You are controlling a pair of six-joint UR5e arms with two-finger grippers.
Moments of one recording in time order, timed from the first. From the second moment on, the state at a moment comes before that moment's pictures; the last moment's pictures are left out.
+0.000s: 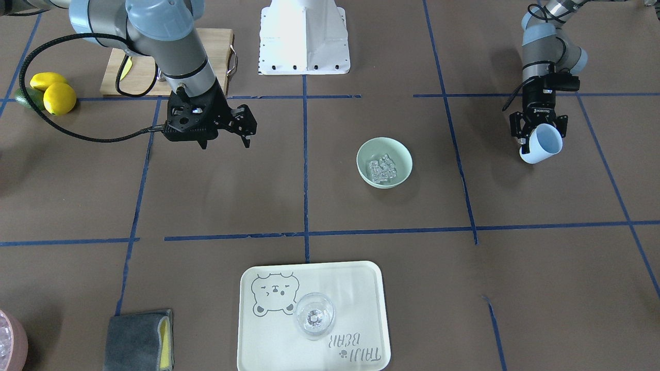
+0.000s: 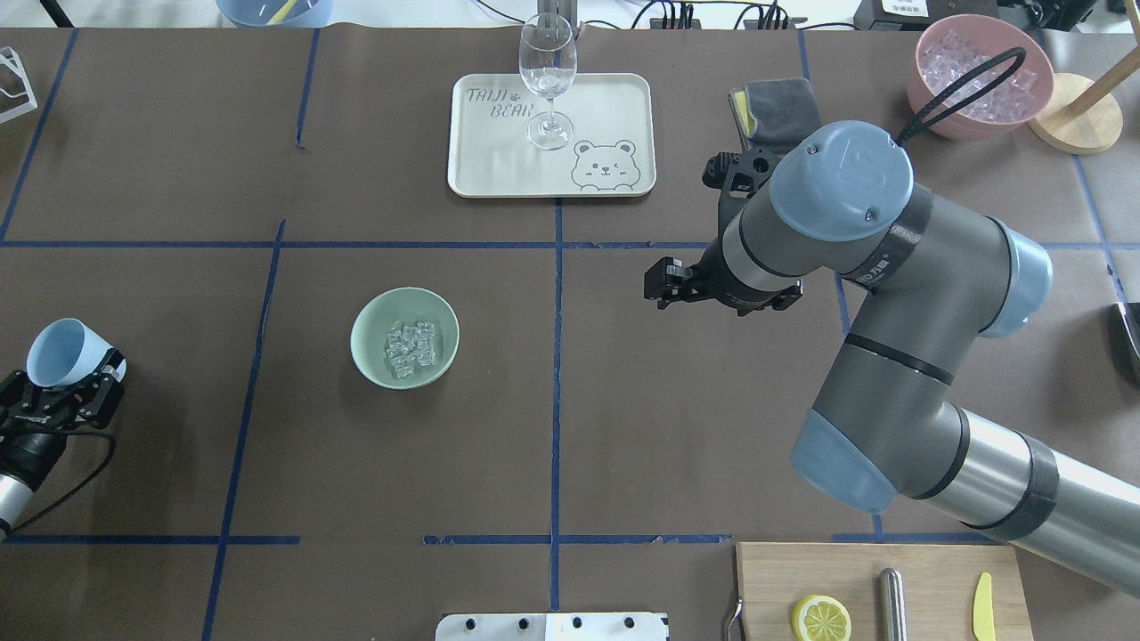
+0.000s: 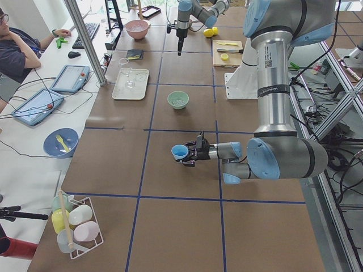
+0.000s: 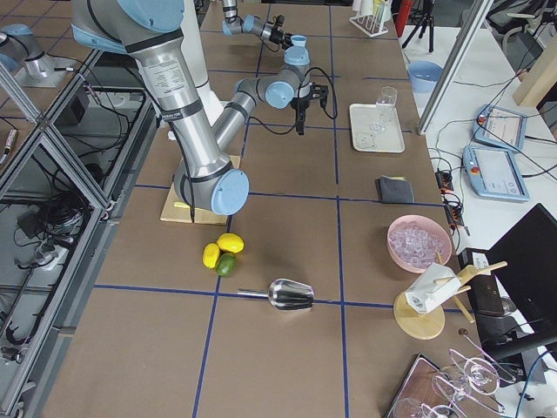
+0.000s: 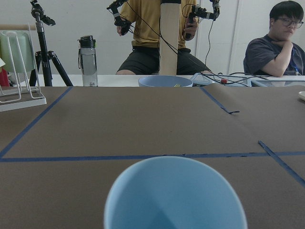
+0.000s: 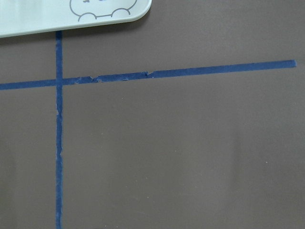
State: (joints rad) left arm -0.17 -1.35 -1.37 -3.17 -0.52 -1.17; right arm 0.63 -1.08 1.91 -1.58 1.93 1.21
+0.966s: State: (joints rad) left arm -0.18 -1.34 -1.38 -3.17 -0.58 -1.16; right arm 0.63 -1.08 1.90 -1.58 1.93 1.21
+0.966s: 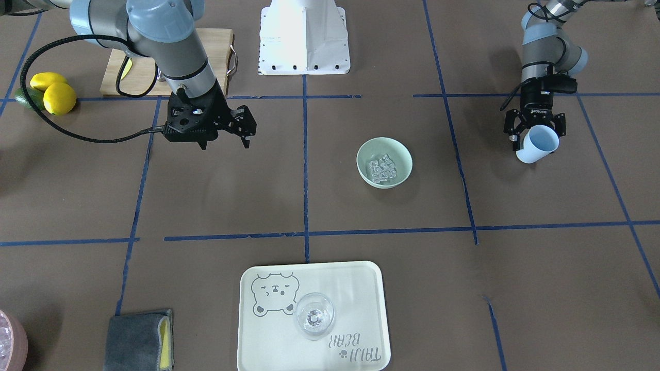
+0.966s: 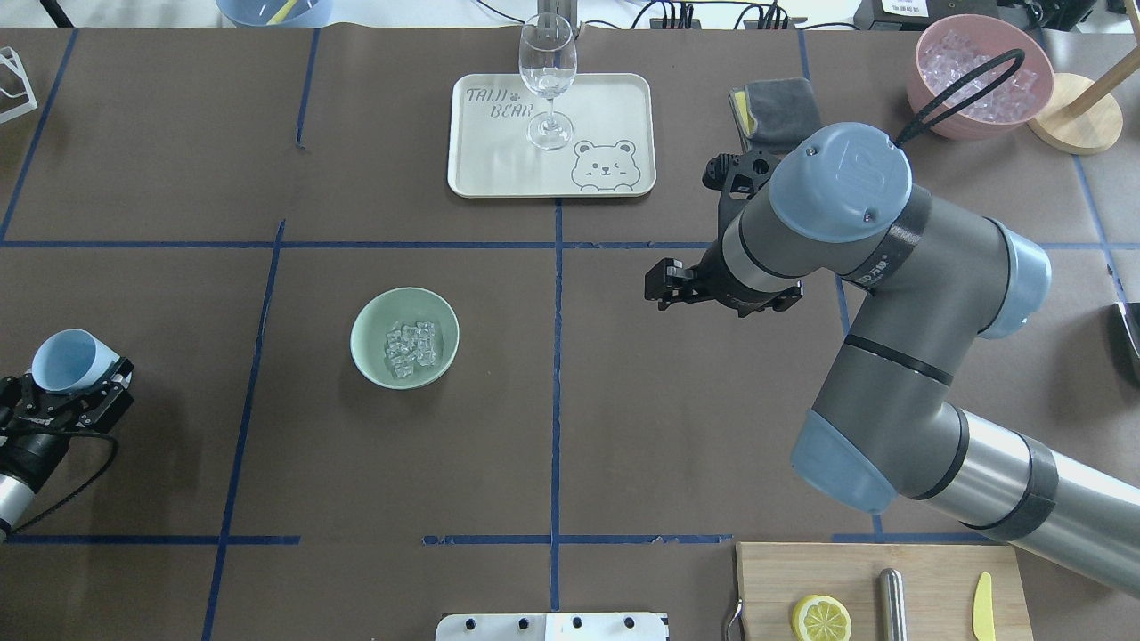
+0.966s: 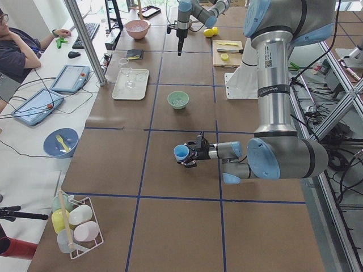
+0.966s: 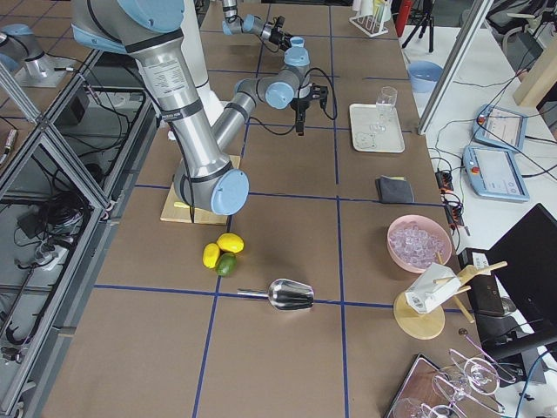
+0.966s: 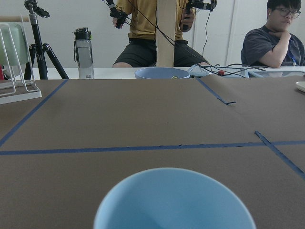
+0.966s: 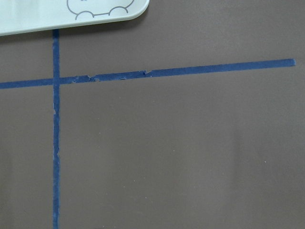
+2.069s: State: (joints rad) left arm -0.19 -1.30 -1.46 -3.17 -0.60 -1.11; right arm 0.63 -1.08 1.90 -1.58 1.93 1.21
